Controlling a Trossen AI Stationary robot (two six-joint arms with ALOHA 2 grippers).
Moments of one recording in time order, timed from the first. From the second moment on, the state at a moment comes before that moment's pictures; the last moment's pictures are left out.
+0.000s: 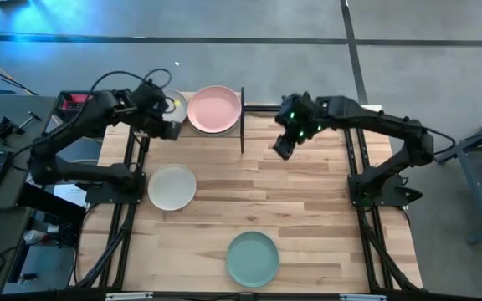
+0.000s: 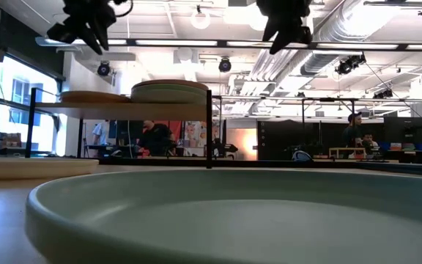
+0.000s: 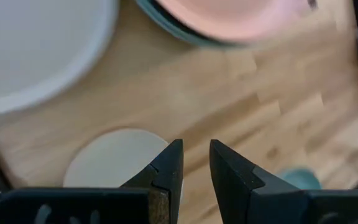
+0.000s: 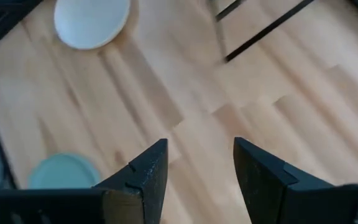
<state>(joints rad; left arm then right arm) 0.59 1.10 1.30 -1.28 0.14 -0.66 -0.26 1.49 1.57 -1.09 -0.10 0.39</state>
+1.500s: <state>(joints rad) -0.17 1.35 1.30 -1.13 0.04 -1.05 0.44 1.97 1.57 -1.00 0.07 0.97</state>
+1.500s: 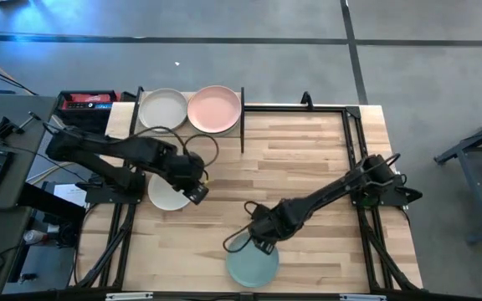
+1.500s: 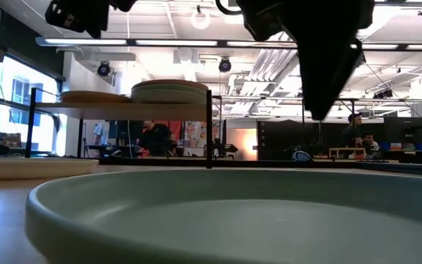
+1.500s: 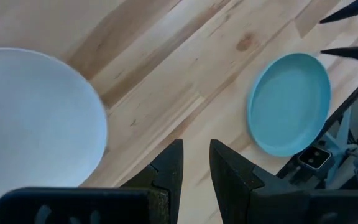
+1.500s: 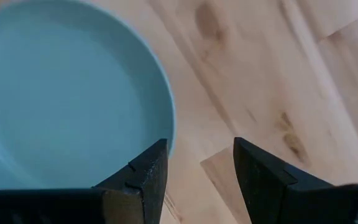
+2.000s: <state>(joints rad) -0.20 1.48 1.30 -0.92 0.04 -1.07 0.53 2.05 1.57 -0.96 0.07 1.04</state>
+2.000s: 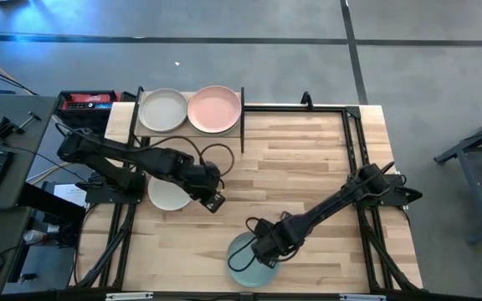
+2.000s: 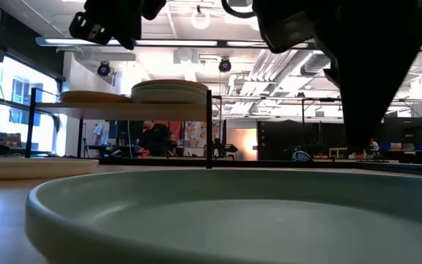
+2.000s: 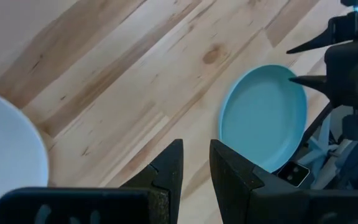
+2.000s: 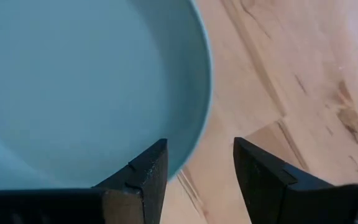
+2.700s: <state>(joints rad) -0.21 1.51 1.30 -0.89 0.04 -1.09 0.54 2.15 1.57 -0.93 0.08 1.10</state>
